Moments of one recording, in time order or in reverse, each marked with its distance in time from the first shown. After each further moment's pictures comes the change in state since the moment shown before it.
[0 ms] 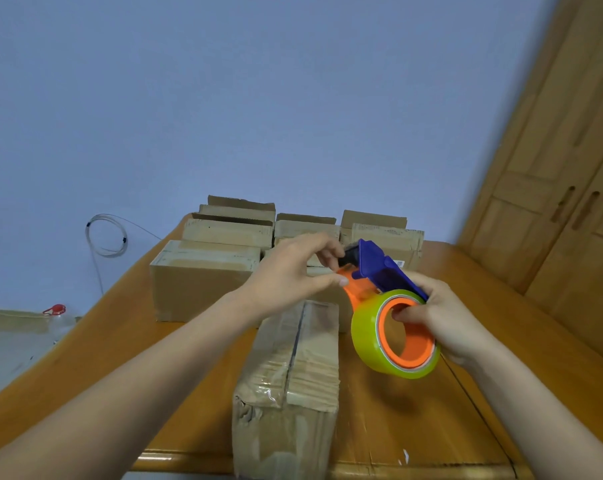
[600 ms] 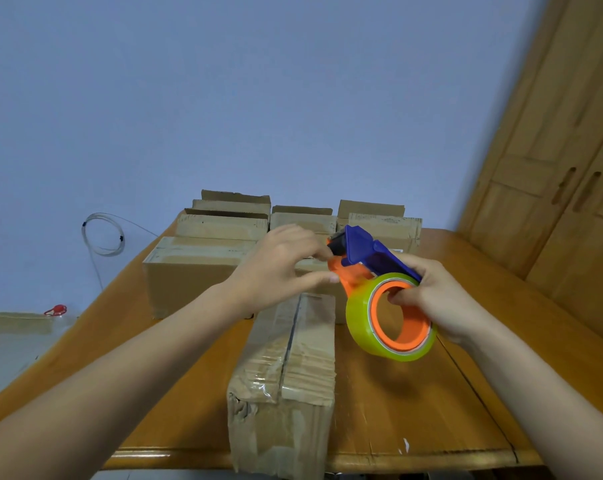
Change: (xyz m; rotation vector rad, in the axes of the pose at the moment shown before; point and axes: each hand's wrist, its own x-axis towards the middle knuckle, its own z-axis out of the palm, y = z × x) left_hand 0.002 -0.017 0.000 0.284 0.034 0.326; right_hand 0.011 0.001 -0.005 -0.099 -0.007 -0.002
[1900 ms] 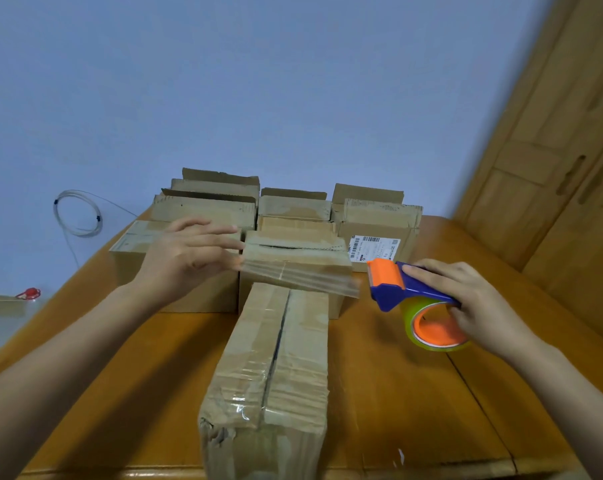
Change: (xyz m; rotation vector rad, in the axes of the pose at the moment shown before) left_hand -0.071 -0.103 -0.014 0.271 0.068 0.120; right_hand 0.017 0.091 -0.064 -0.883 0.043 -0.505
